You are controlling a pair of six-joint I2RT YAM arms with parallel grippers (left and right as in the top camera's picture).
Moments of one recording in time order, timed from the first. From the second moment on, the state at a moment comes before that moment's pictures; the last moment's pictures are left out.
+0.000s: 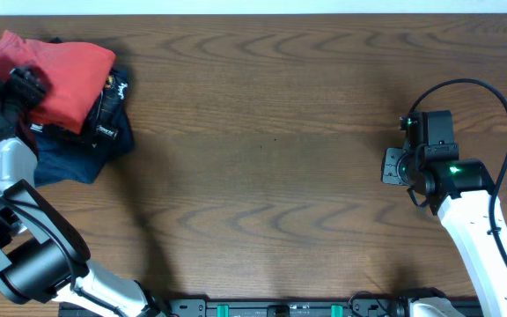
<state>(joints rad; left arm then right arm) 0.62 1.85 1.23 0.18 0.32 -0.35 0.11 1.24 0.93 -0.80 0.11 0.23</state>
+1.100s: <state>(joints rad) 0.77 1.68 1.23 -0.04 0.38 -0.50 0.11 1.27 0.93 -0.76 0.12 0.24</state>
